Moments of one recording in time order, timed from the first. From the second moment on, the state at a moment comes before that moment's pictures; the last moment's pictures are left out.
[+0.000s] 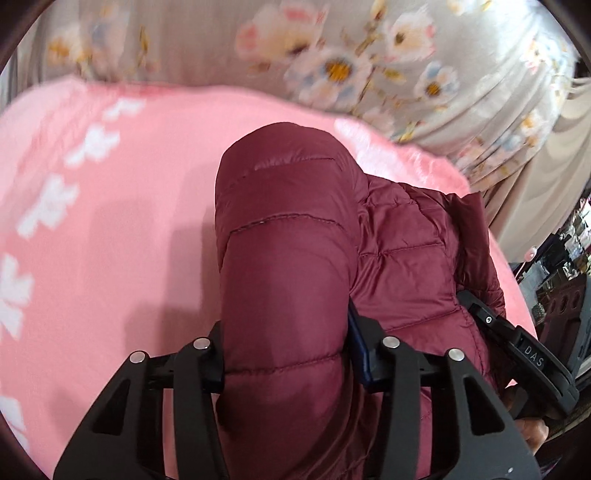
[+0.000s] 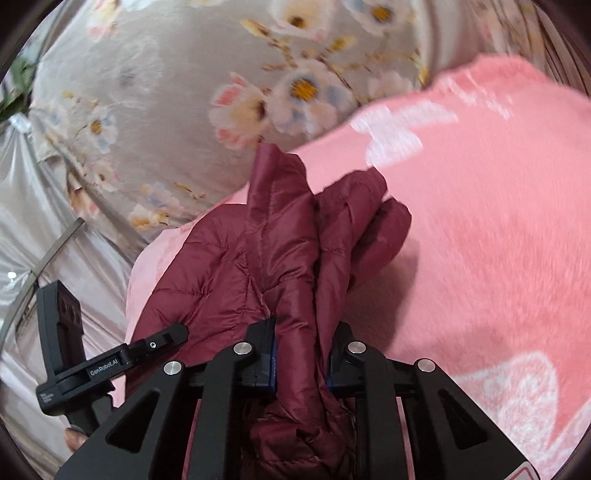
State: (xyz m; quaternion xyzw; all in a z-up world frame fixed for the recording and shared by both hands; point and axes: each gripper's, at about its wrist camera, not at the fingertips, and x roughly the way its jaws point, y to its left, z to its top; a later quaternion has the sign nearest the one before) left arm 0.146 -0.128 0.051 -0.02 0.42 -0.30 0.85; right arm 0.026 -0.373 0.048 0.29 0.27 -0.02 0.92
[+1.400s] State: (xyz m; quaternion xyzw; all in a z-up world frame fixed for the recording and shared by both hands) left arm 0.293 0.010 0.016 0.02 0.38 -0.16 0.91; right arm 0.182 -0.290 0.004 0.25 0.32 0.06 0.91
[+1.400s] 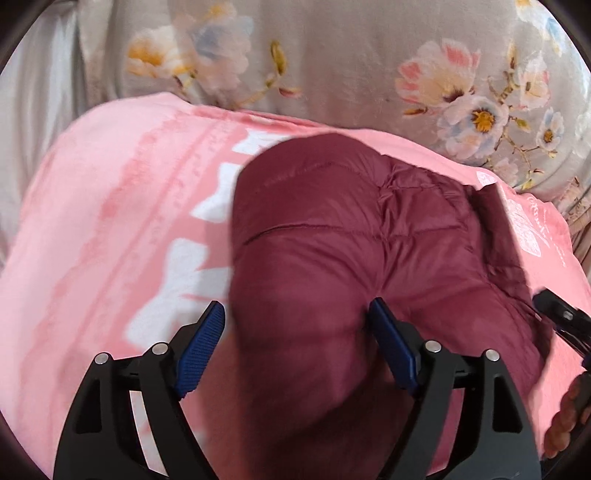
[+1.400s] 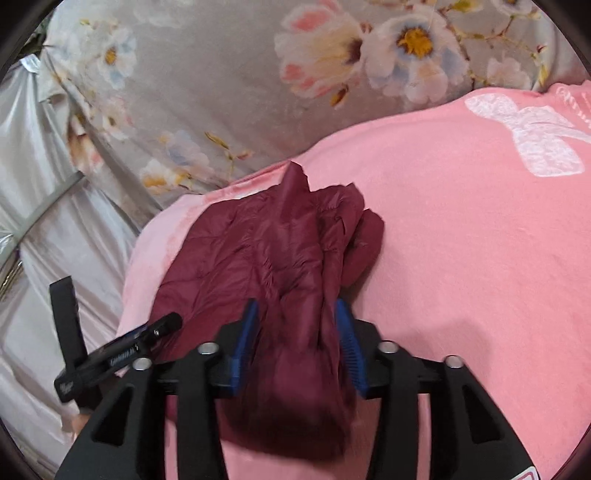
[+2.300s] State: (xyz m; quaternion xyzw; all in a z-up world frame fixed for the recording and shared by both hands) left arm 0.230 0.059 -0.028 0.05 0.46 -0.07 0.88; right arm 0.136 -0.231 -0.027 0.13 0.45 -0.03 0.88
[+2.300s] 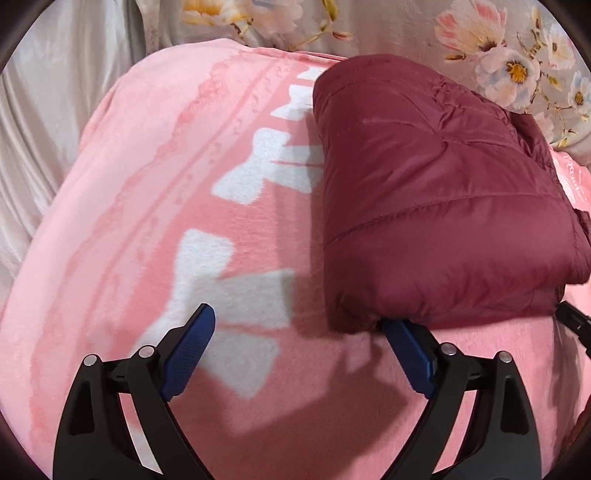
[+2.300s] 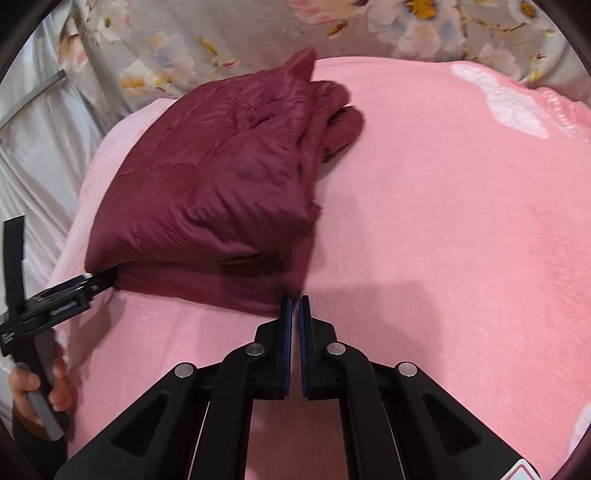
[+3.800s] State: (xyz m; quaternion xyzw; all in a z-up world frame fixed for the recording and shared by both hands) left arm 0.283 -0.020 -0.031 0.07 0.36 -0.05 0.93; right arm 0.215 -0.226 -0.025 0.16 0.36 -0.06 0.92
